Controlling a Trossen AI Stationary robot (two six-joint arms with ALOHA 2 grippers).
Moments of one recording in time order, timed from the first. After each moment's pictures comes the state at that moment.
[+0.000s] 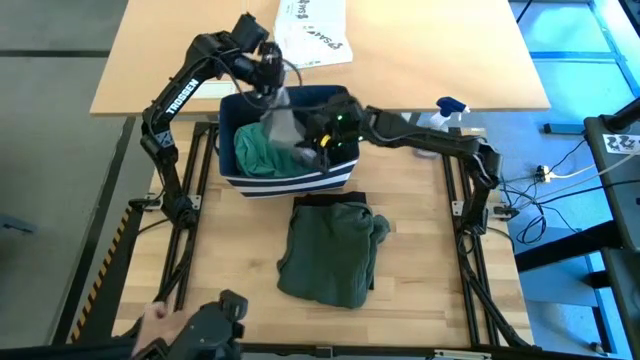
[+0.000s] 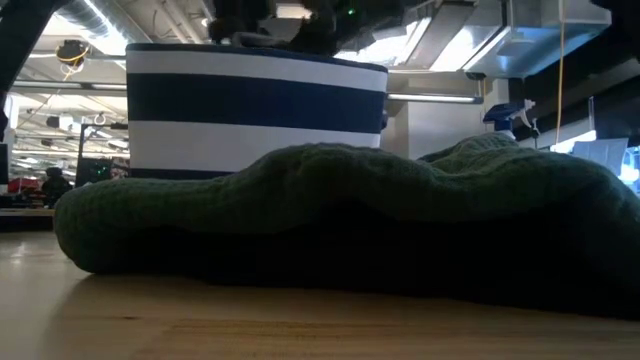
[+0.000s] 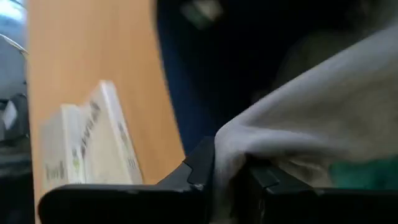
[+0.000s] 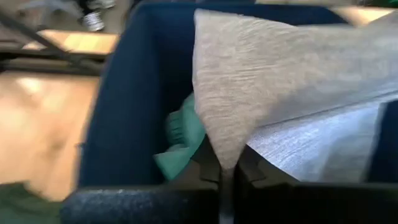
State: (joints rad) left arm 0.83 1.82 2.24 -1.33 0.13 1.06; right arm -0.28 1.86 1.77 -0.39 -0.26 -0.23
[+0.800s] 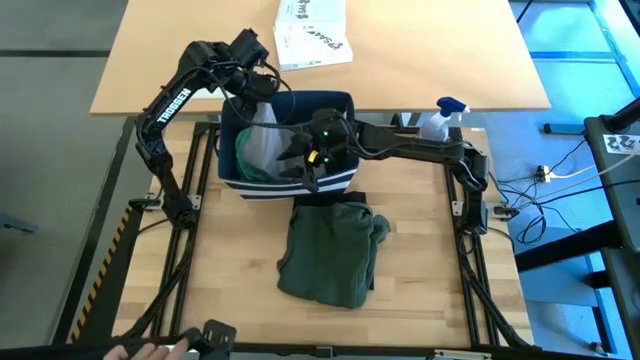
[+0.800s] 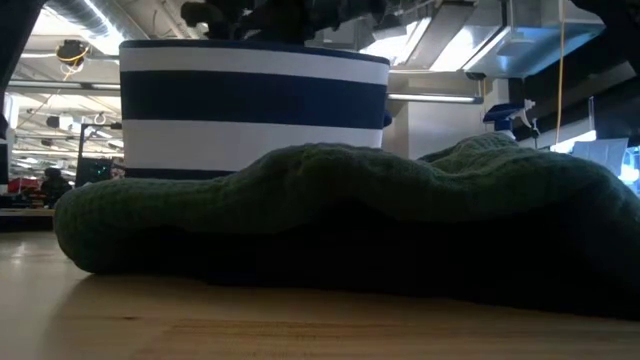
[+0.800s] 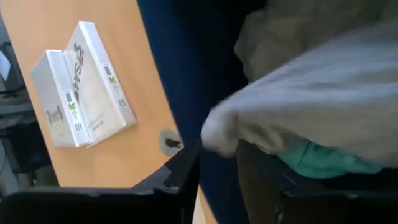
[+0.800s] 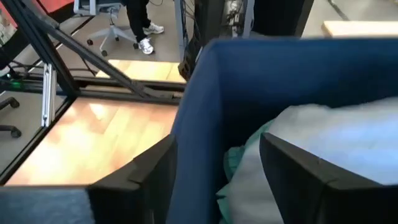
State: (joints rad) left arm 0.71 1.75 2.24 -1.57 -0.18 1.02; right arm -0.22 1.96 1.85 -0.31 -0.39 -0.14
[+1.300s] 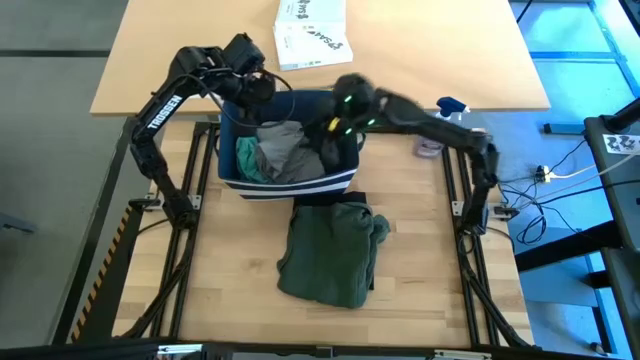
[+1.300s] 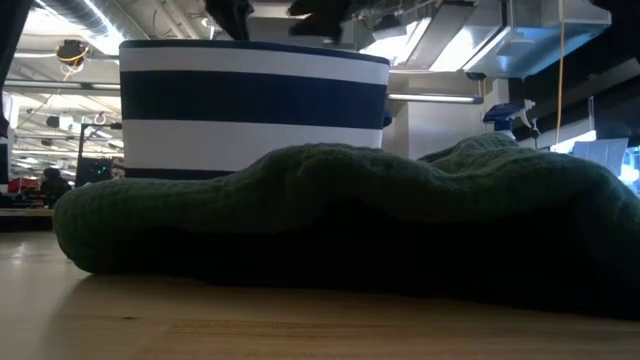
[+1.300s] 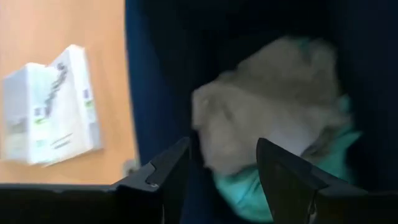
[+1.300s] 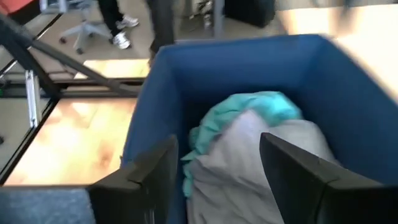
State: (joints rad) left arm 0.64 1.70 2.24 -1.57 -0.02 0.76; right arm -0.33 1.87 2.00 -0.63 -0.40 -0.16
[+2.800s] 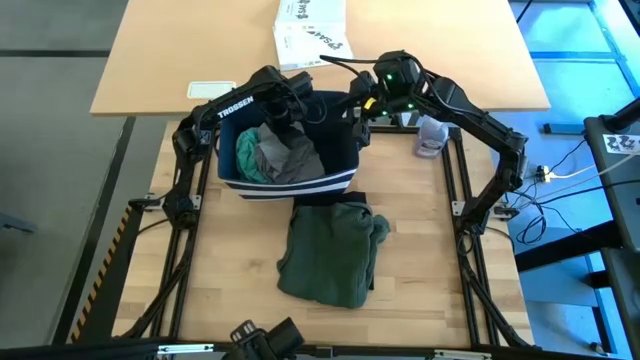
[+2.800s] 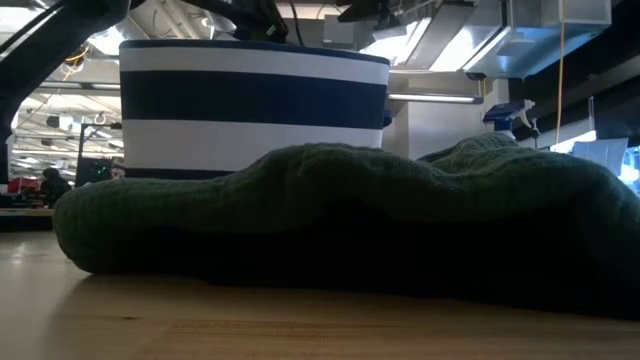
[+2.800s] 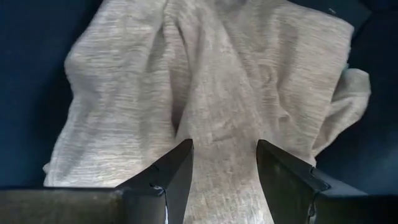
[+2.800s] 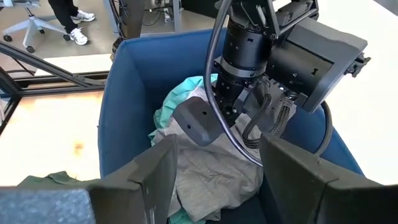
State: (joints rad) left arm 0.66 2.06 2.07 -1.57 0.07 -0.04; right arm -0.44 1.68 2.00 -0.84 -0.31 -0.19
